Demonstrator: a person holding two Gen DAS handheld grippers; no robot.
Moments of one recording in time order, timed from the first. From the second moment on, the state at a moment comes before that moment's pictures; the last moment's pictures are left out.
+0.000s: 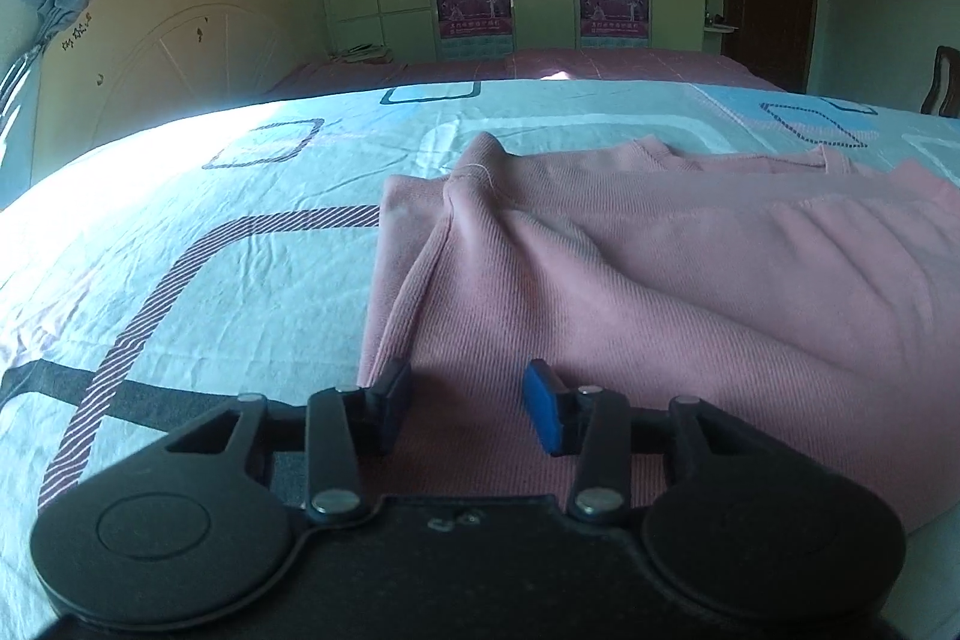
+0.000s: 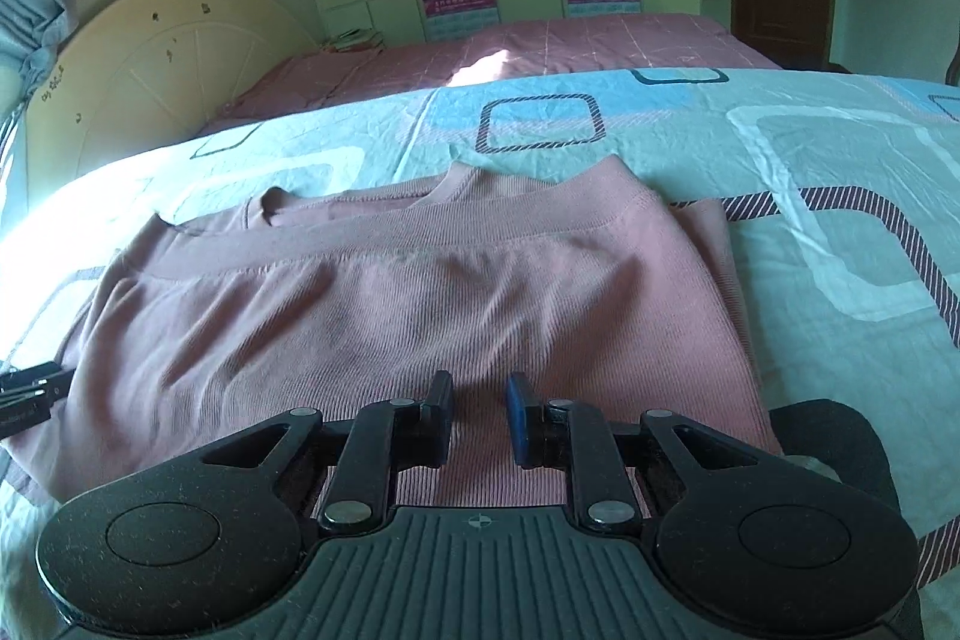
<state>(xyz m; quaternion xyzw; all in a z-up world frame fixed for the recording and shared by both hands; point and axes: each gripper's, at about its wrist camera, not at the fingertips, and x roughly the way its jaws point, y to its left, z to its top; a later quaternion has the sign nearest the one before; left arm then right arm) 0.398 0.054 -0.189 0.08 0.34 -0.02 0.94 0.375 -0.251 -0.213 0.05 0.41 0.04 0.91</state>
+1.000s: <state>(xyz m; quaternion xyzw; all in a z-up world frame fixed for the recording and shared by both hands) 0.378 0.042 -0.177 0.02 0.34 -0.05 0.94 0.371 -0.226 -0.202 0.07 0.40 0.05 0.91</state>
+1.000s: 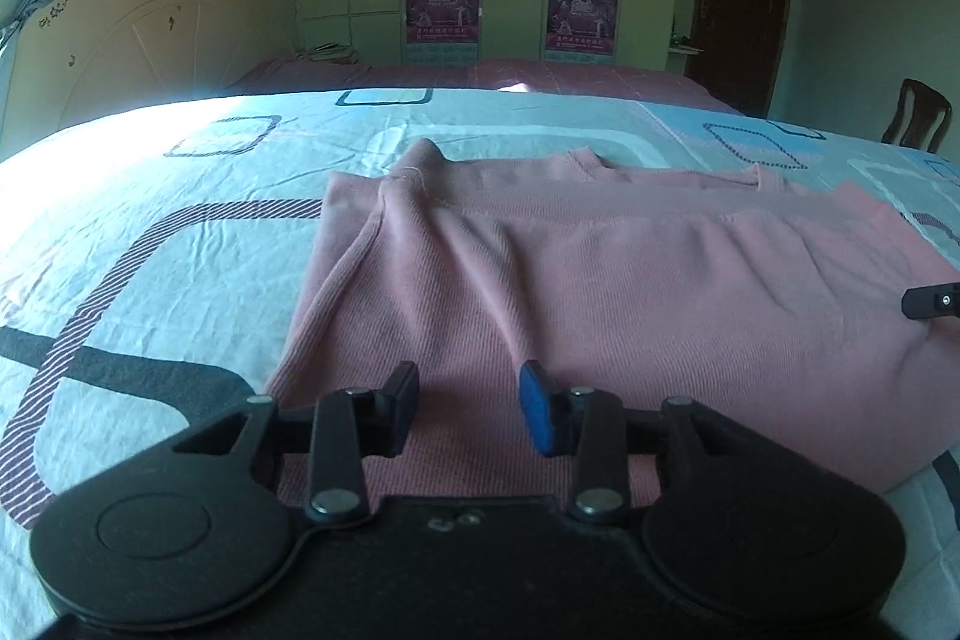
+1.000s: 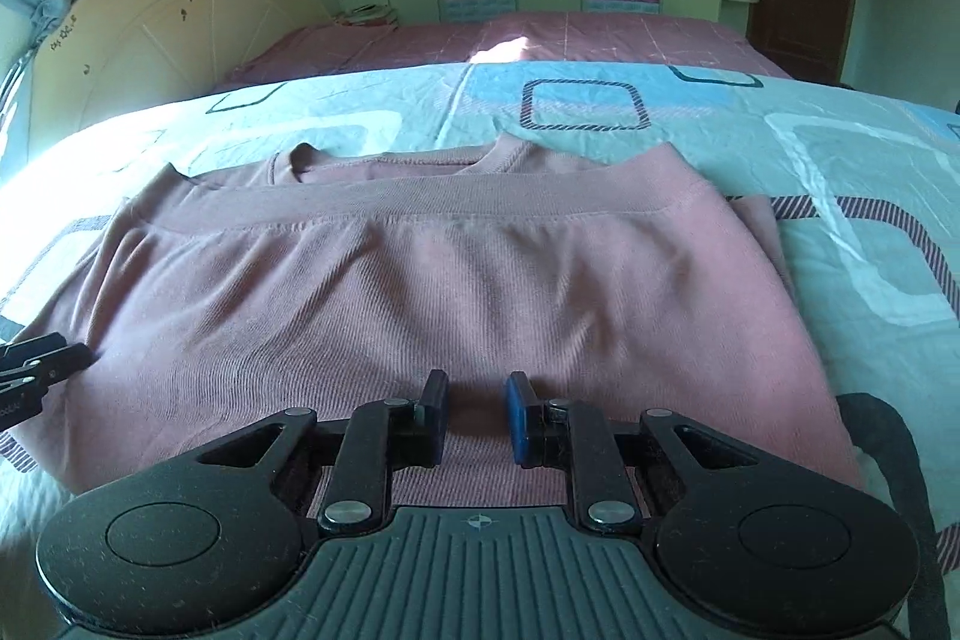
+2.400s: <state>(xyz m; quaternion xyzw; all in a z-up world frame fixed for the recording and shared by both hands) 0.365 0.035 -0.165 -0.05 0.41 -0.07 0.91 0.371 -0.141 -0.183 0.04 0.38 0.13 0.92</state>
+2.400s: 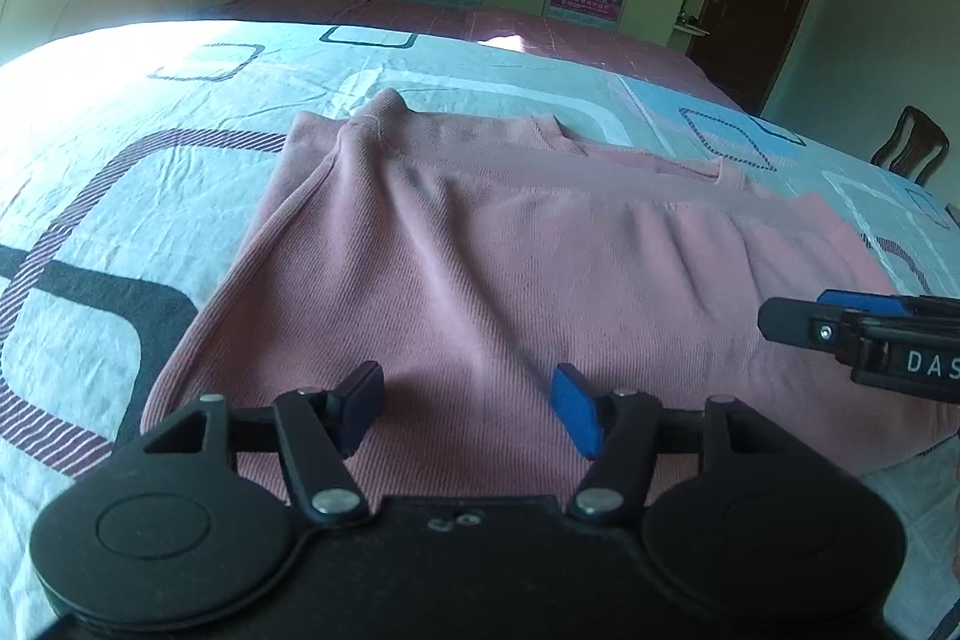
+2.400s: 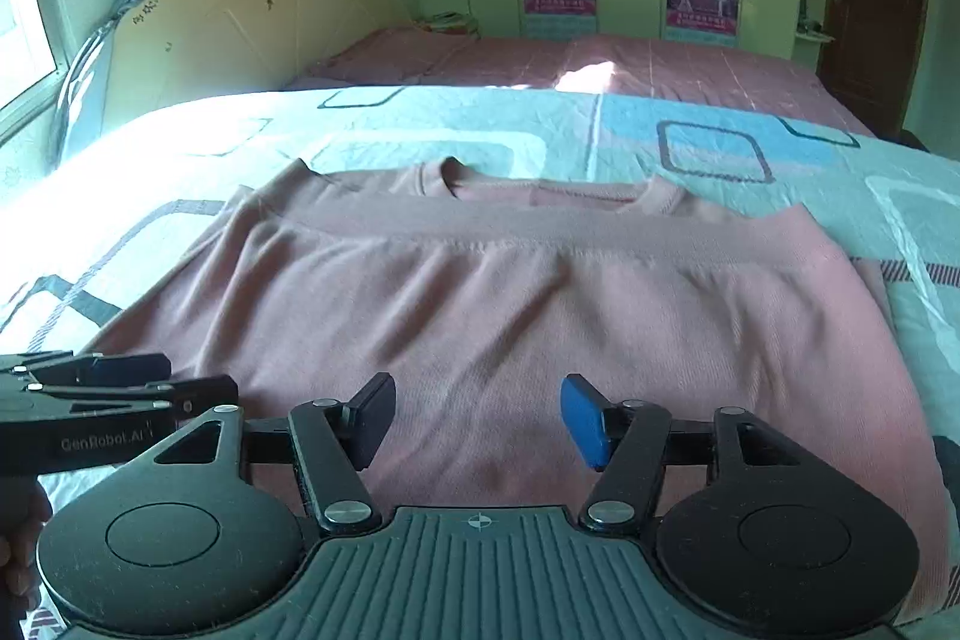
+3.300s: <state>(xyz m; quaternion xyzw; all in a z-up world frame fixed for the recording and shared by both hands) 0.402 0.104 -0.218 -0.39 0.36 -0.06 0.85 0.400 -0.125 -0.201 0.04 0.39 0.05 0.92</state>
